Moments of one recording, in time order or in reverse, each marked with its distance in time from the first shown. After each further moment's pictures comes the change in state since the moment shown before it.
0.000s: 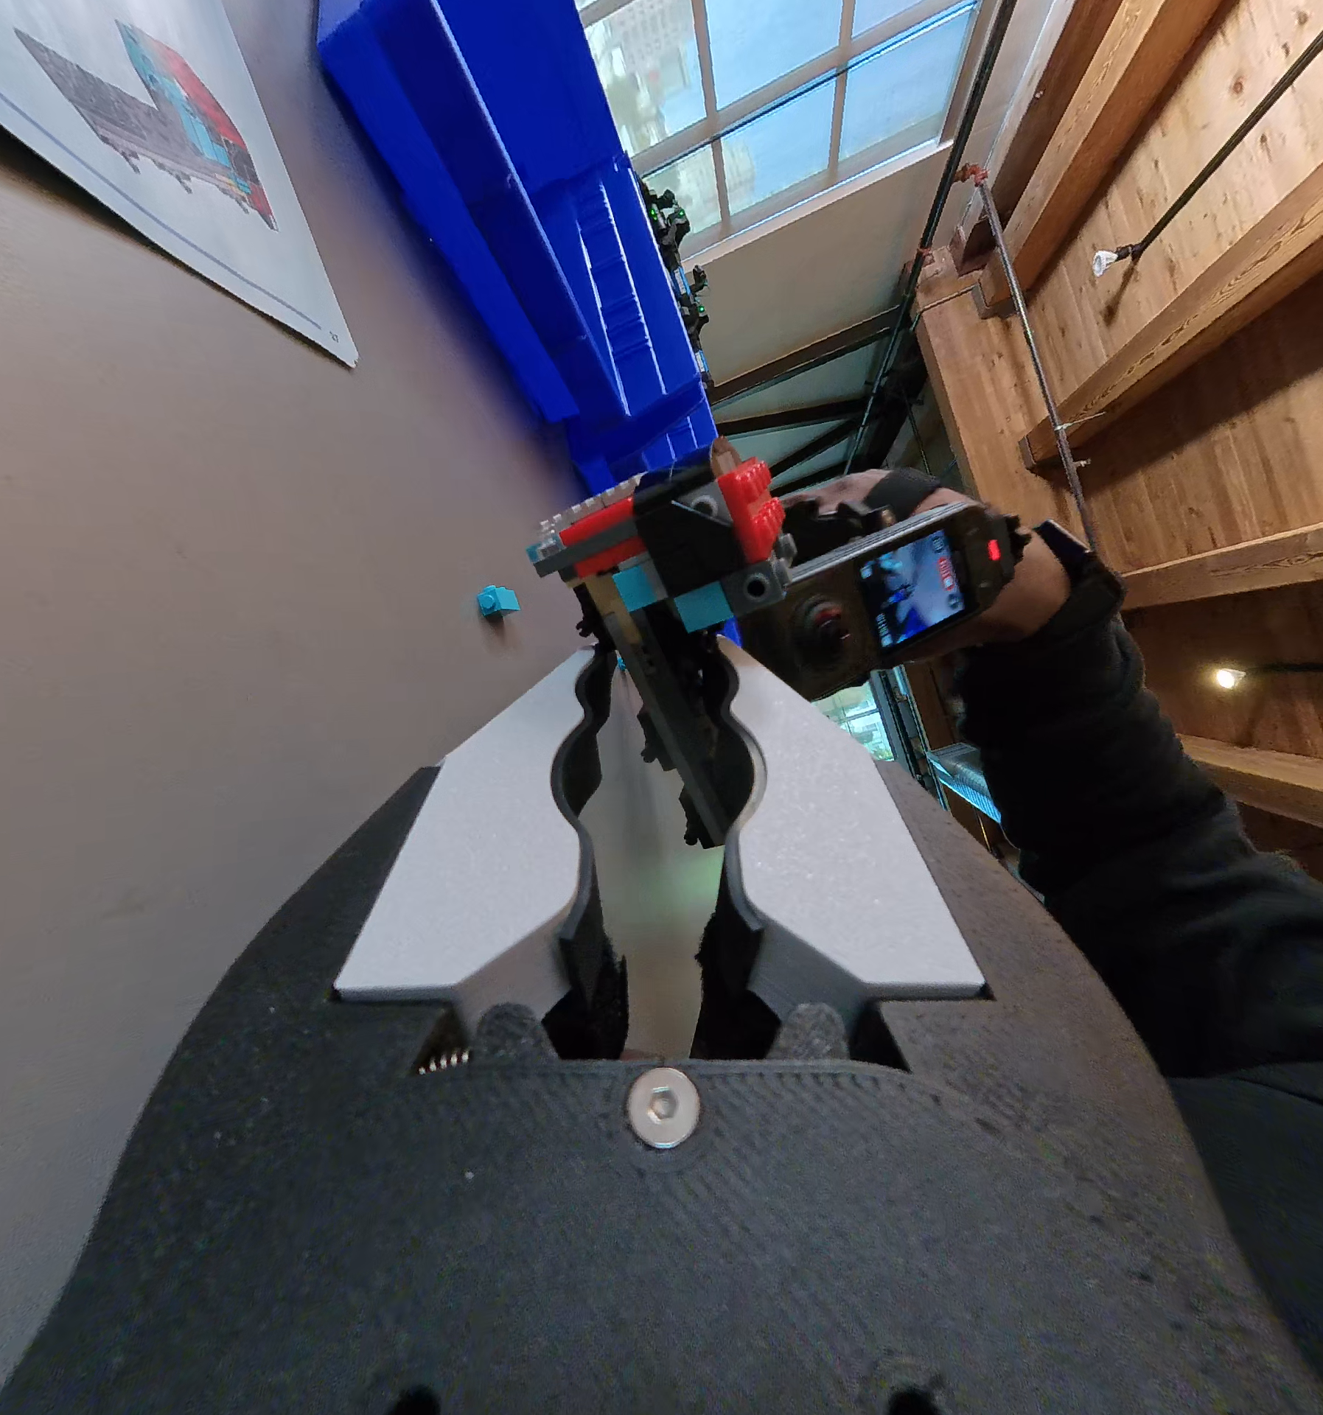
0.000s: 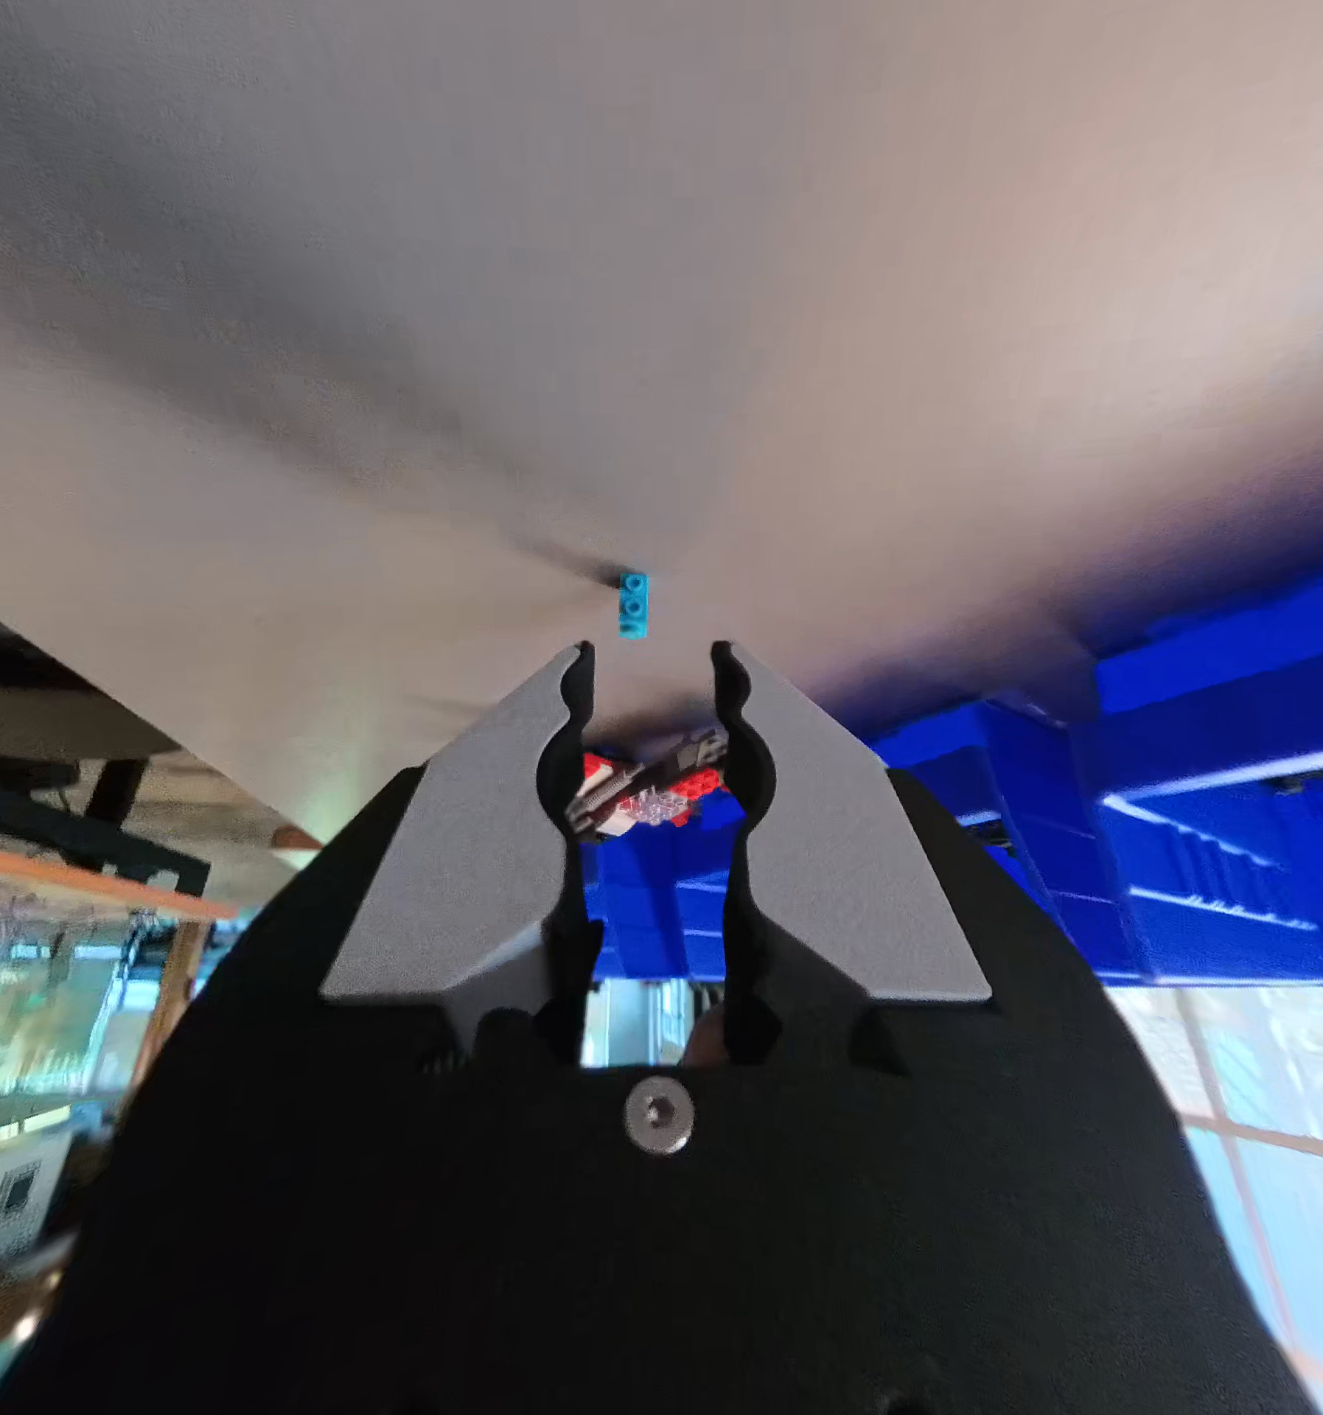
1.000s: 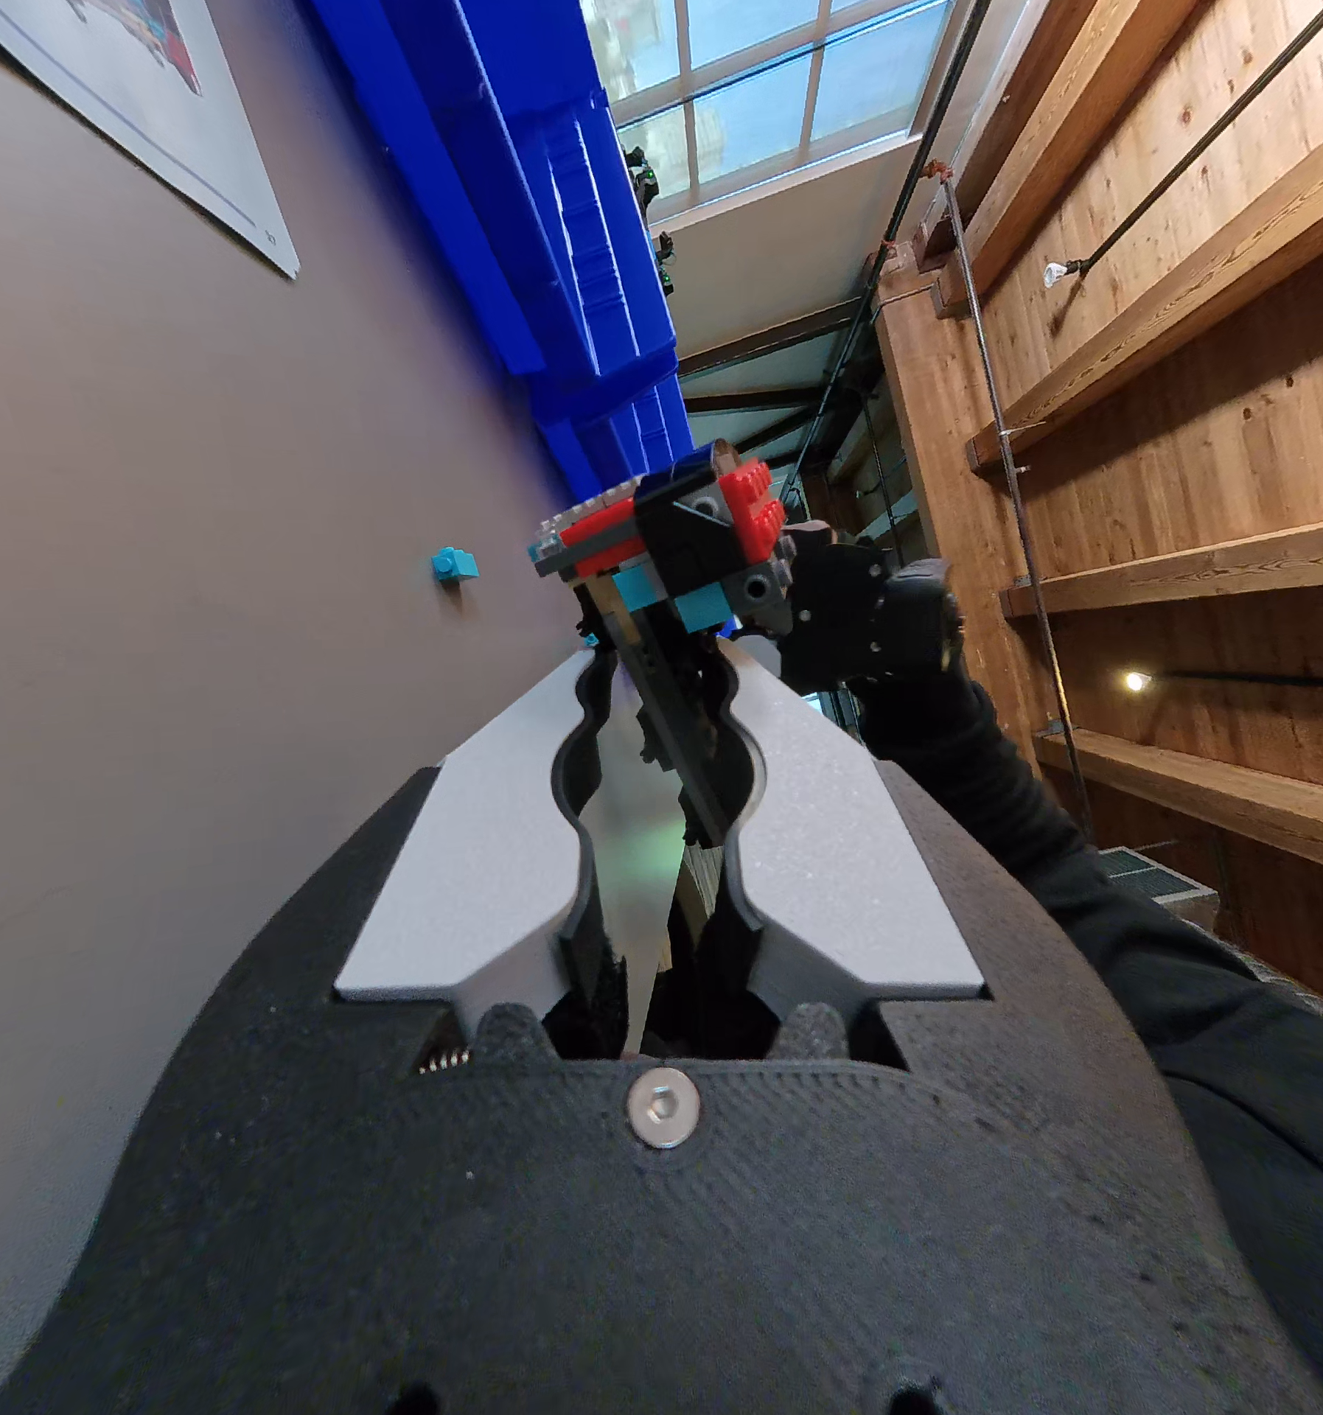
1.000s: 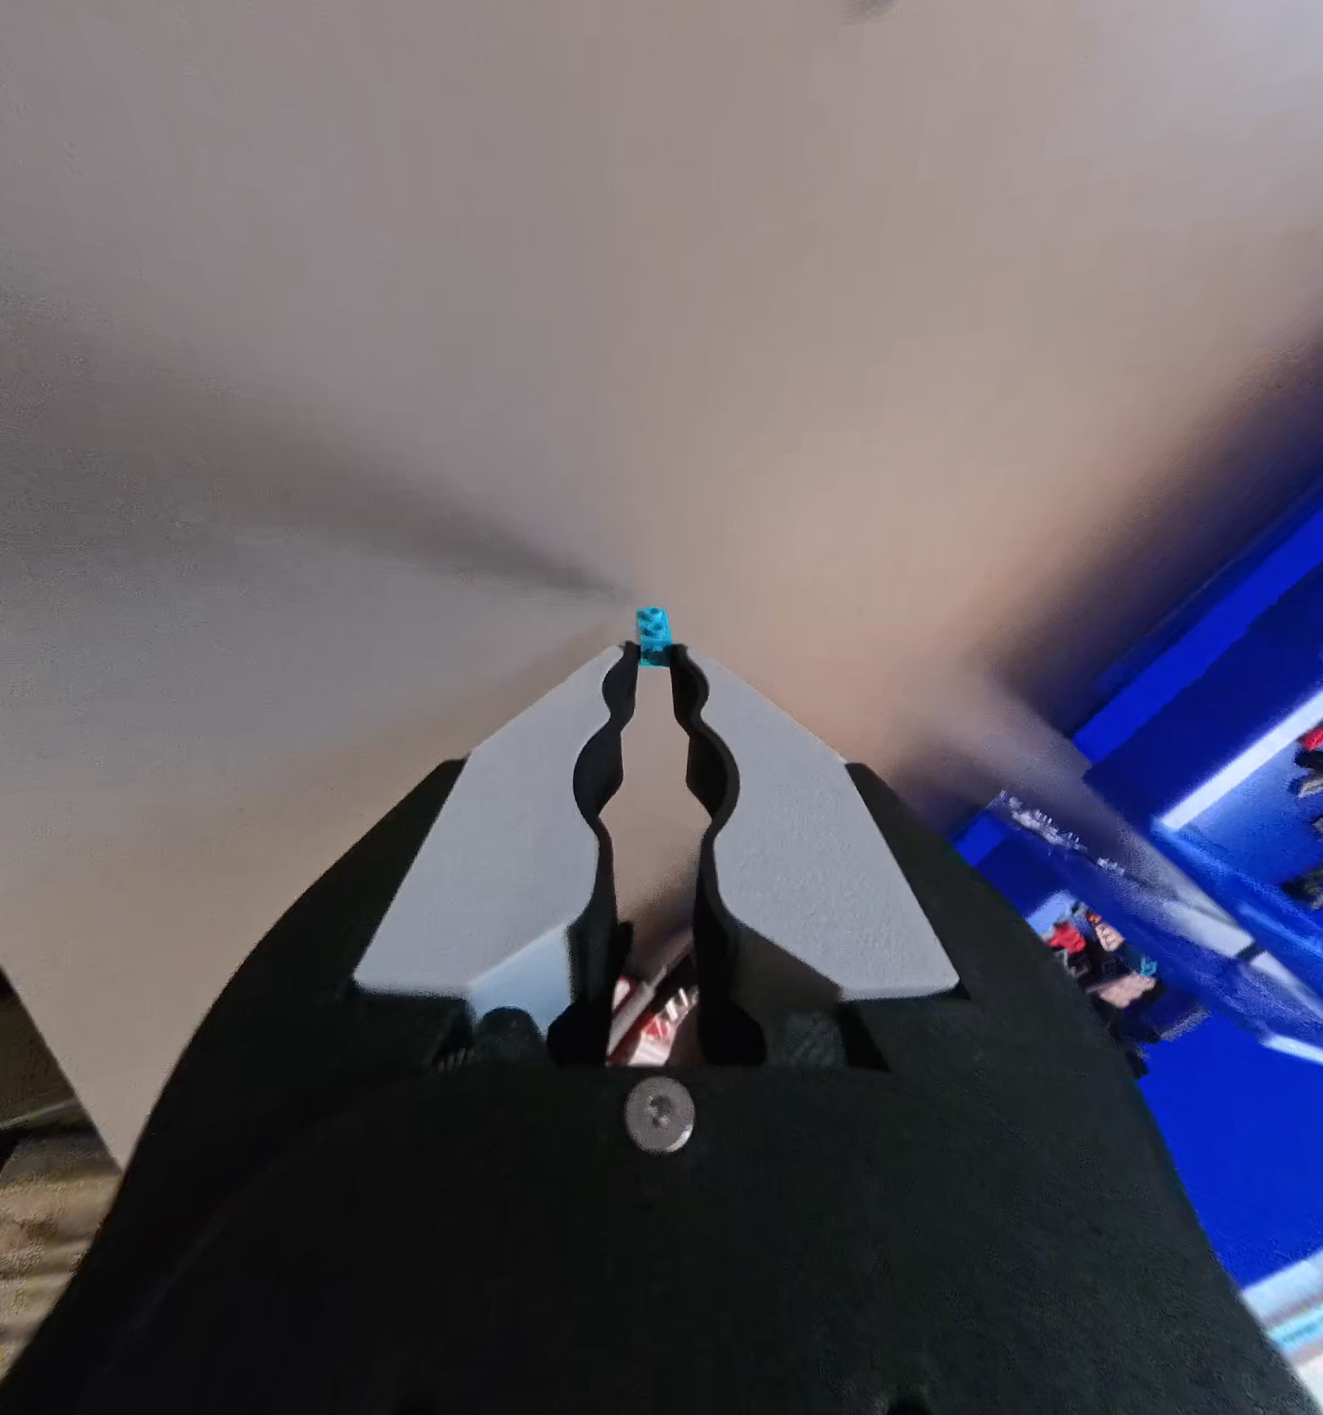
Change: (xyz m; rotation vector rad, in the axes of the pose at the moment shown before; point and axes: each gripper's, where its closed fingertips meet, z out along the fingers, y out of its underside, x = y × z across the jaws) left arm 0.005 0.012 0.010 -0.037 0.053 -0.088; right arm -0.004 -0.019 -0.004 0.581 0.170 0.085
